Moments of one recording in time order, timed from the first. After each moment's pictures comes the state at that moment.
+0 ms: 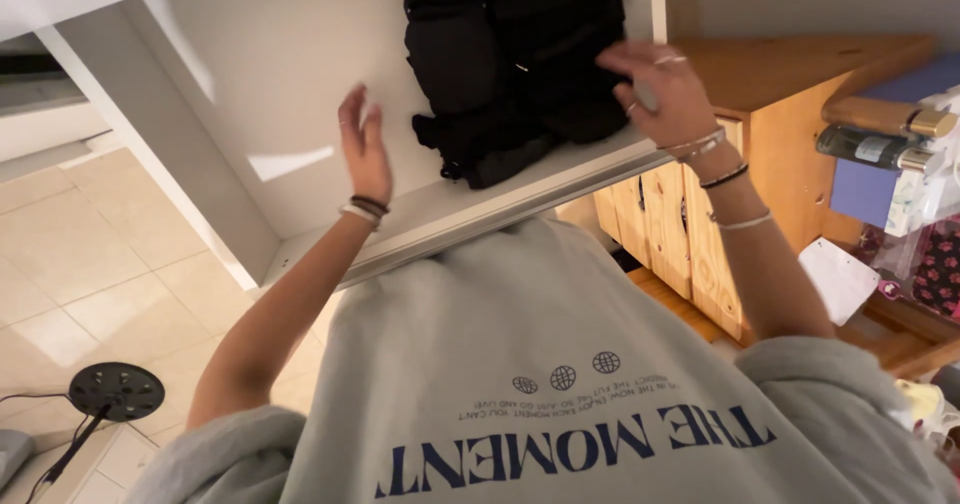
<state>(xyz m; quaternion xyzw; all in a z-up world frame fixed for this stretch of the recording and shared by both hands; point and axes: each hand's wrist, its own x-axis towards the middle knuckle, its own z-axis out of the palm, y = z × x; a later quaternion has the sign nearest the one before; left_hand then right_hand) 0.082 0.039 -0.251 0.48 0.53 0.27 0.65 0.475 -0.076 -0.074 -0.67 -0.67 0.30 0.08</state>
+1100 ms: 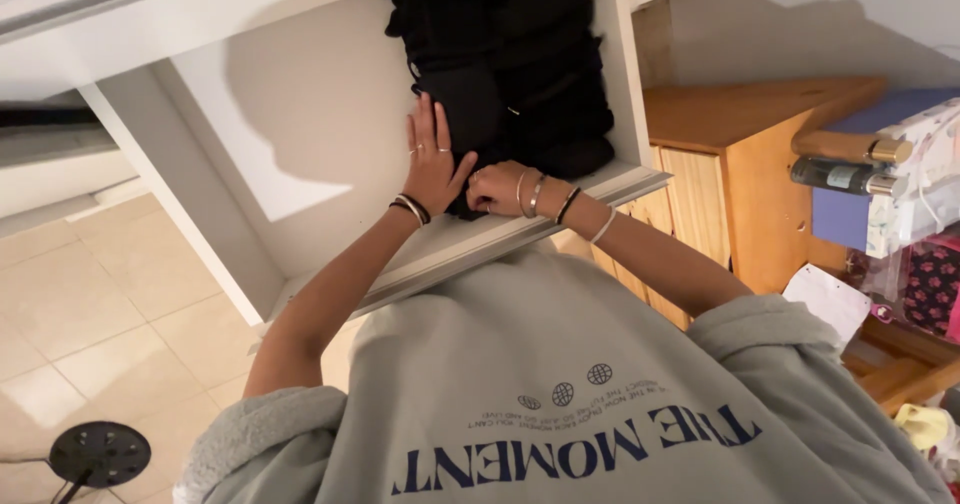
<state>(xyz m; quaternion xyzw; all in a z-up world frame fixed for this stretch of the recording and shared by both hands) 0.151 0.044 -0.248 0.86 0.30 0.20 0.36 0.330 -0.032 -0.176 -0.47 -0.76 0.44 -0.01</state>
